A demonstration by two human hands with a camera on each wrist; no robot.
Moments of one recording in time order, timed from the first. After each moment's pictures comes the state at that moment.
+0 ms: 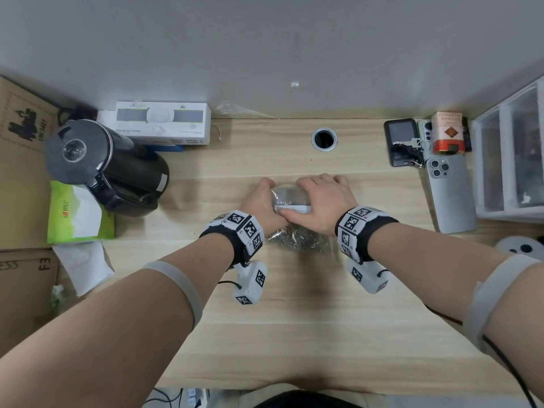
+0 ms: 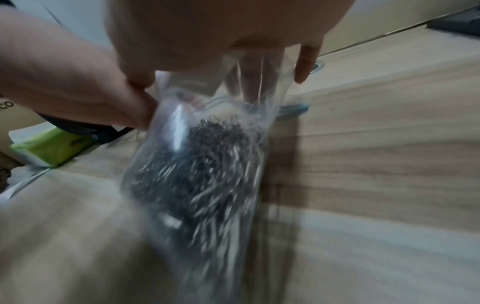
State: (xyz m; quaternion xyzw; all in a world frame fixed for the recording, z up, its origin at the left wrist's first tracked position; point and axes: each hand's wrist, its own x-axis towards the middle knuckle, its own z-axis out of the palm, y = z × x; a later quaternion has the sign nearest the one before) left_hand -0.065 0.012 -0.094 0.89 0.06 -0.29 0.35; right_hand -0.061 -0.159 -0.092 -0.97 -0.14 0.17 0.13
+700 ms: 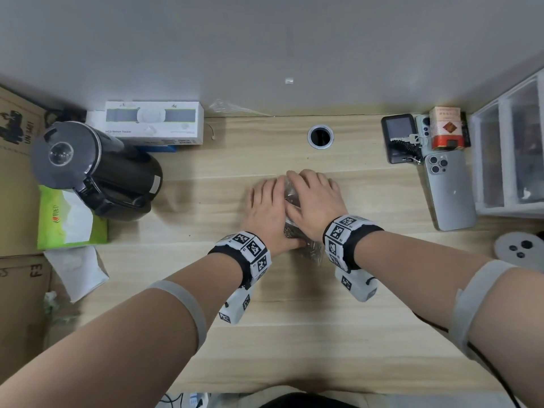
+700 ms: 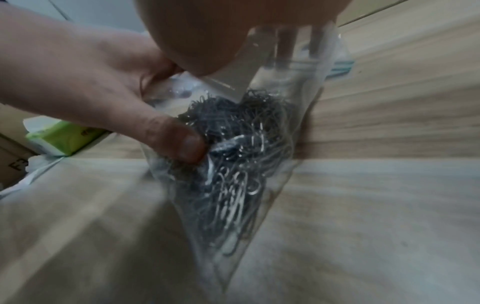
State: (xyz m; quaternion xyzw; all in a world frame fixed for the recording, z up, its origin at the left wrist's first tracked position) left_hand -0.095 -0.002 -0.108 0.97 -0.12 -0.18 0.14; right_hand -0.071 -0.146 -0.109 -0.97 -0.11 0.11 0.16
